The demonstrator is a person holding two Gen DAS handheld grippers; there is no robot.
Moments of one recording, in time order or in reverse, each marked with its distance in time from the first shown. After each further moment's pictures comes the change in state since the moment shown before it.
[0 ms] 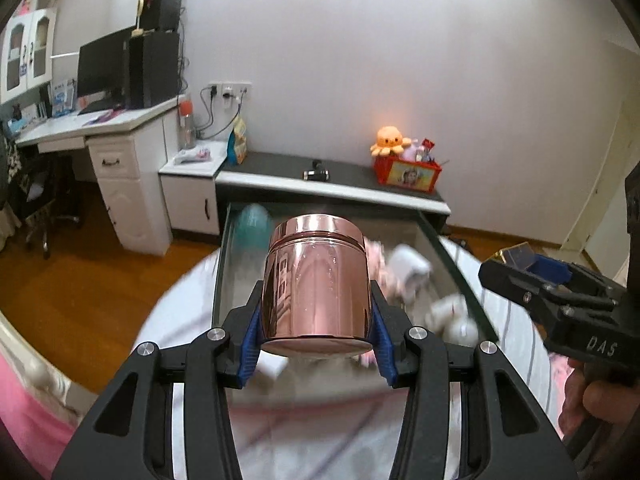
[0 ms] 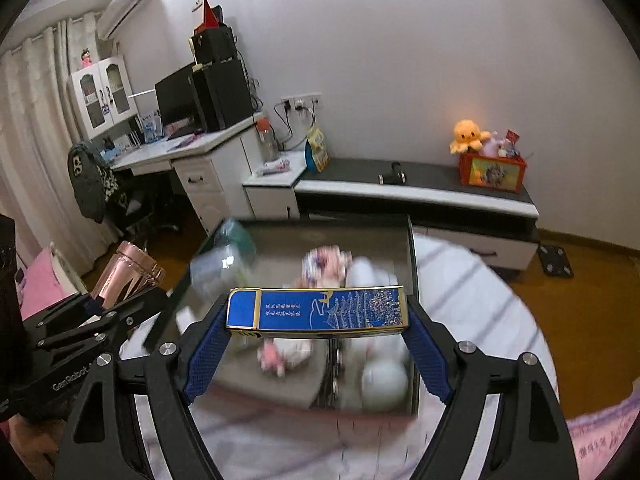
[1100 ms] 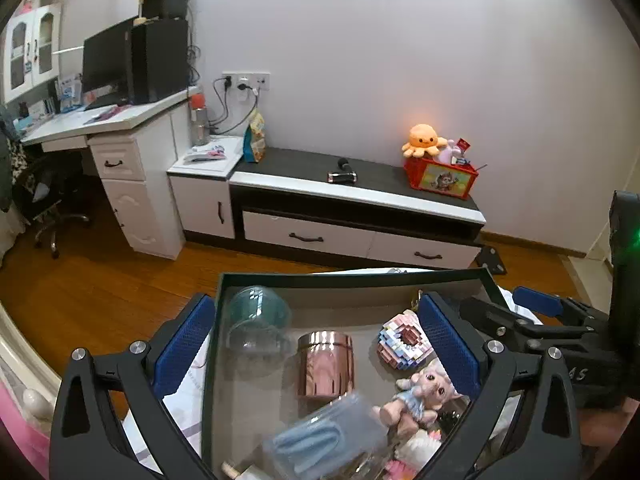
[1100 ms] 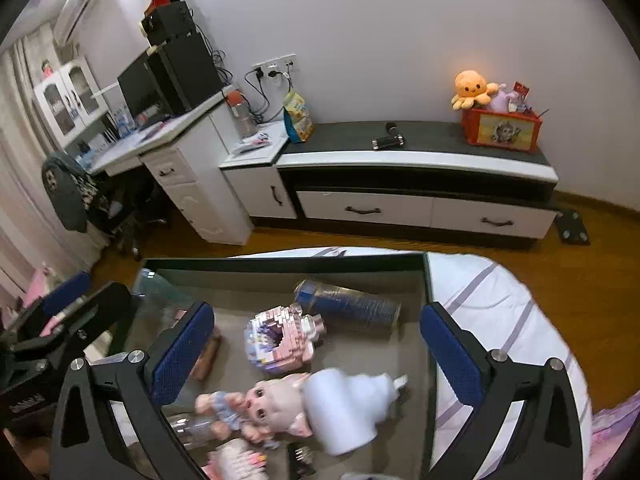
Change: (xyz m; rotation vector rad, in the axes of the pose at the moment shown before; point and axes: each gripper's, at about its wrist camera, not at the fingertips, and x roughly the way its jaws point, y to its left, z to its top) left arm 0.106 0.011 0.057 -0.030 0.034 0.097; right arm 0.129 -0.053 0.042 0.124 0.146 0.023
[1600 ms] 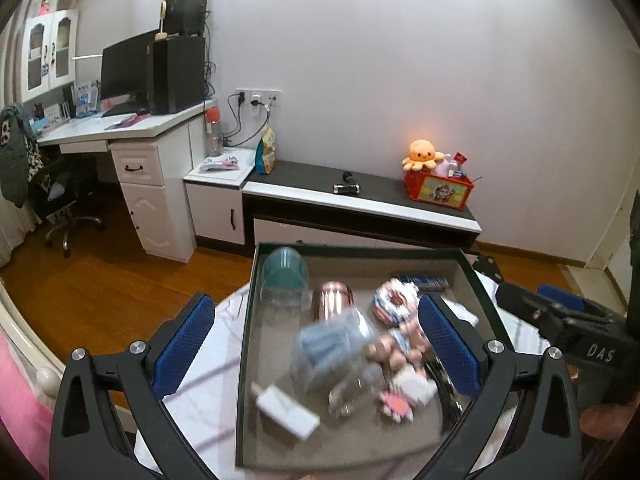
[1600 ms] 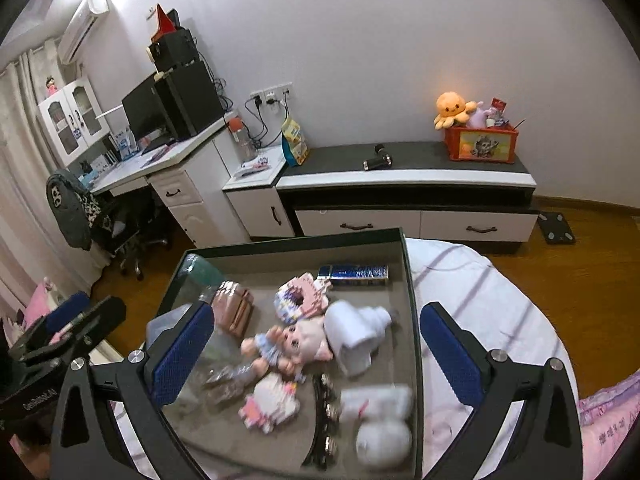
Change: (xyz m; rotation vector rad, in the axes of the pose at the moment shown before) left arm -0.086 0.011 -0.039 -0.008 -0.059 0.006; right arm -0.086 0.024 -0.042 0.018 -0.104 -0.040
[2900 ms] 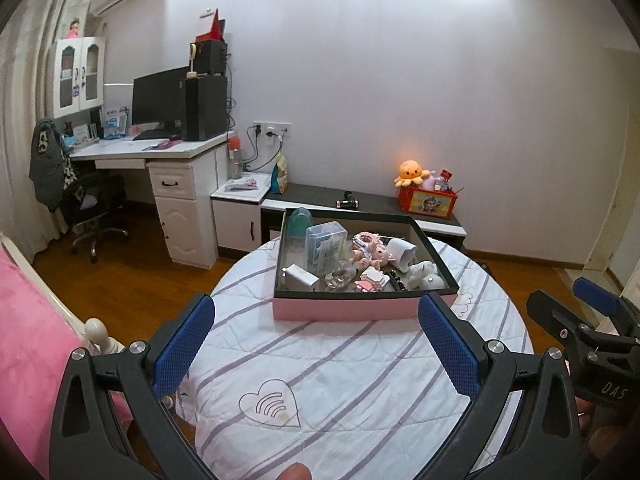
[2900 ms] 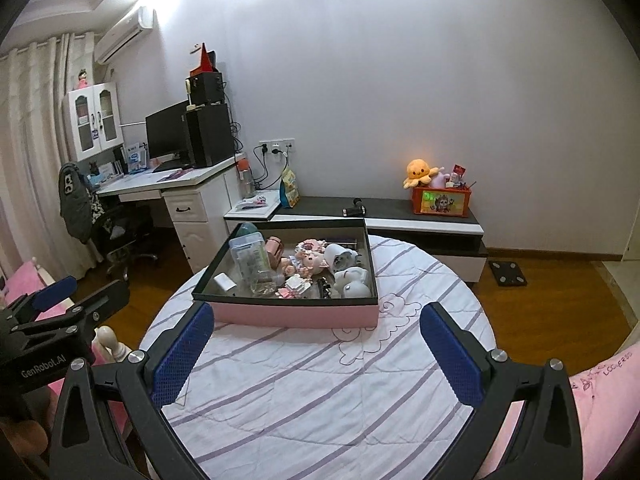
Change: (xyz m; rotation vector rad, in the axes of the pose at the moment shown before) left arm -0.205 -0.012 -0.108 0.010 -0.129 0.043; right arm -0.212 0.059 -0.143 -0.132 -0.232 -0.114
